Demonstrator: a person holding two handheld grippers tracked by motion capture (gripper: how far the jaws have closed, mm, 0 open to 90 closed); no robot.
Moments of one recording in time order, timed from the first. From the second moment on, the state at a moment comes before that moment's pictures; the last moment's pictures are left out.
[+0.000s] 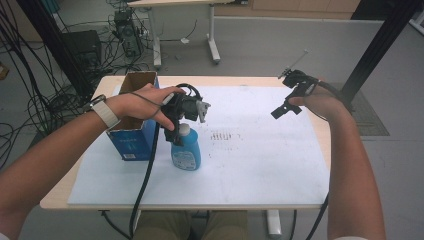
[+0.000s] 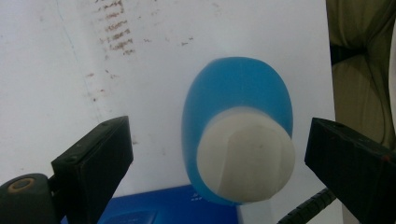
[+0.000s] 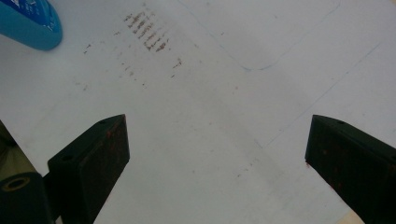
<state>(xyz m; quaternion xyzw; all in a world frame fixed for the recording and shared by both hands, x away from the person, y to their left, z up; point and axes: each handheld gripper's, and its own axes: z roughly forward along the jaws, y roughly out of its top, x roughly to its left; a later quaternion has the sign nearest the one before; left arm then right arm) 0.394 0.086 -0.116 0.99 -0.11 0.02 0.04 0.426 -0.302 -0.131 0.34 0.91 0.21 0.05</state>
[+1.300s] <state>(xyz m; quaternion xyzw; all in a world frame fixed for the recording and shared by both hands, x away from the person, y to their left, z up) 0.392 0.081 -0.120 0.99 -0.11 0.03 0.04 0.426 -0.302 -0.134 0.35 0.91 0.21 0.04</state>
